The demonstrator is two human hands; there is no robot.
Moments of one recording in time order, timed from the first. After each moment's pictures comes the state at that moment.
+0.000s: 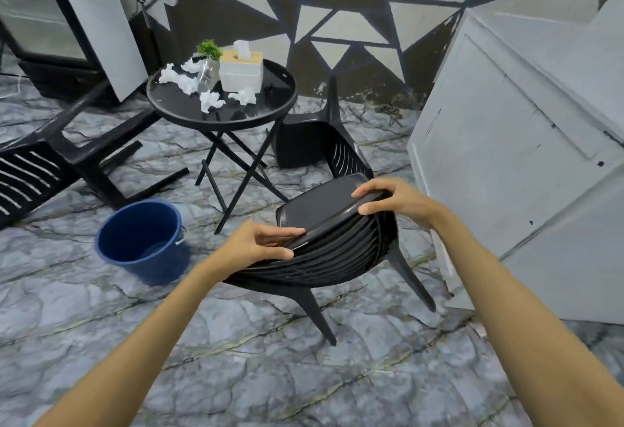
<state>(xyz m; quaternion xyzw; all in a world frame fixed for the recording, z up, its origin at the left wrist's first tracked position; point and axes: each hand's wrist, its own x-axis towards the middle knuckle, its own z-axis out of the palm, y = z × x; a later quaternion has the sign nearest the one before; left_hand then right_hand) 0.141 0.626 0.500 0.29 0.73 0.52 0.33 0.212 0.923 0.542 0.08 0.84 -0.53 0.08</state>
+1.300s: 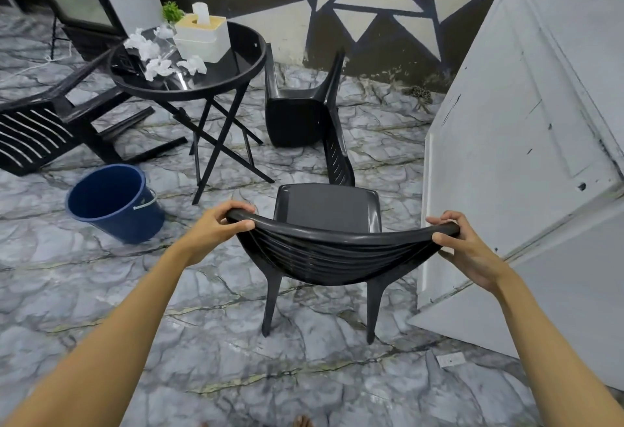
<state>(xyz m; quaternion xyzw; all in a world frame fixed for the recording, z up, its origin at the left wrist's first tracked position) 0.197 0.910 0.442 0.10 0.76 0.59 0.25 0.342 1.323 0.450 0.18 0.66 -0.73 0.06</state>
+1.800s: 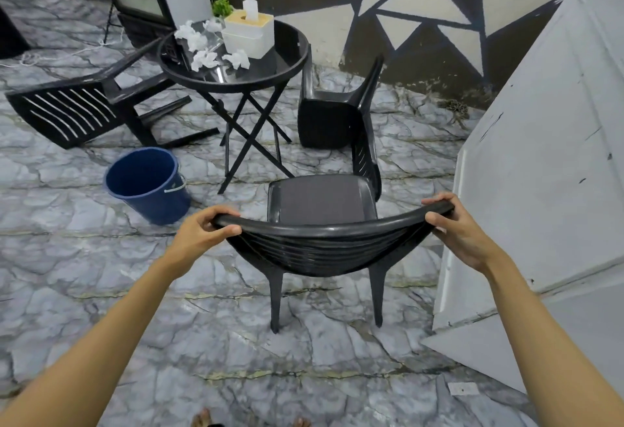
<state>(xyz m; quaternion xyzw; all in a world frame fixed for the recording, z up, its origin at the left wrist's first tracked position) 0.224 0.848 0.437 0.03 0.78 0.61 0.11 0.269 1.279 0.463 0.10 0.67 -0.74 0.07</state>
